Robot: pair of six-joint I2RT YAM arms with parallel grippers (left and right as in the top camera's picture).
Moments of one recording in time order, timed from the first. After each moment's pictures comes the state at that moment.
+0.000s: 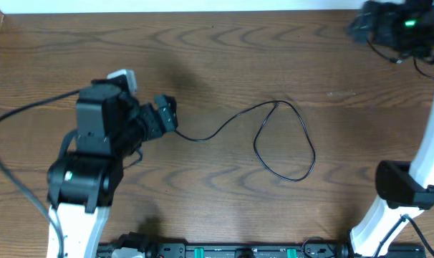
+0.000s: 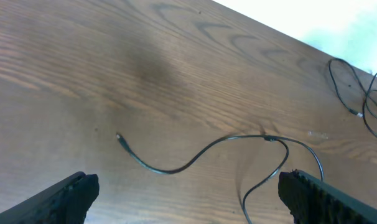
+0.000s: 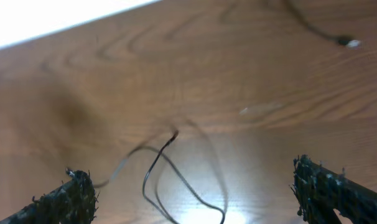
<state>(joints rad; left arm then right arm) -0.13 1.01 1.17 -0.87 0.14 -0.46 -0.01 1.97 2.67 -1.69 -0.18 0.19</state>
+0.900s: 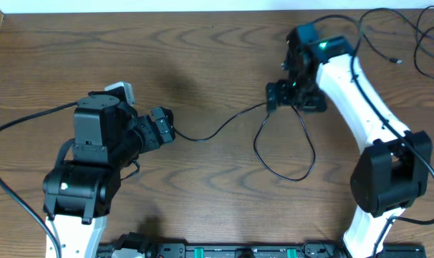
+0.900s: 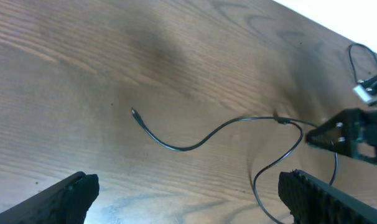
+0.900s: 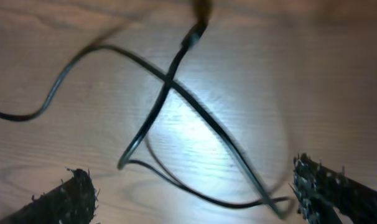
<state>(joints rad) -0.13 0.99 1.17 -0.98 0.12 -0.46 0.31 1.96 1.69 -1.23 -0.18 0.33</state>
